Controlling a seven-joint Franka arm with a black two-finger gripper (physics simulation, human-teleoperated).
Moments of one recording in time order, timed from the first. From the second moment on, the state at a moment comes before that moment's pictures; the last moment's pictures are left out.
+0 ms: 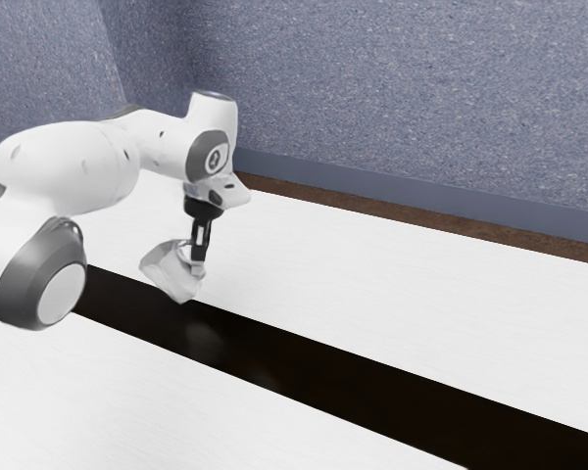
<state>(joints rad) -0.37 0.62 0.53 -1.46 -0.11 1.77 1.14</state>
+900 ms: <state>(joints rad) -0.50 0.73 0.44 -1.39 -0.09 1.65 0.82</state>
